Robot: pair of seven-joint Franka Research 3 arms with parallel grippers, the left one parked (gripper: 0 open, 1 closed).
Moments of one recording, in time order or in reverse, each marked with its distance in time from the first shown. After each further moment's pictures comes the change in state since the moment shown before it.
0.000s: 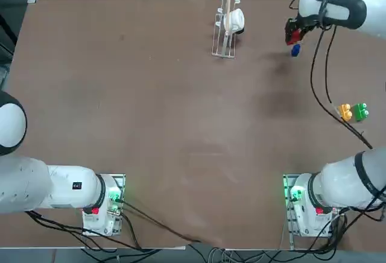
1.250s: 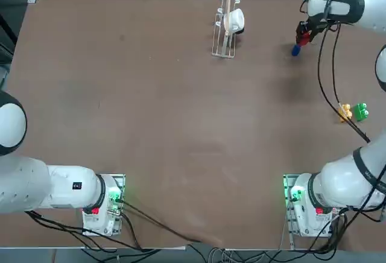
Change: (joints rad) arm -0.016 0.142 -0.106 0.083 0.001 0.081 -0.101
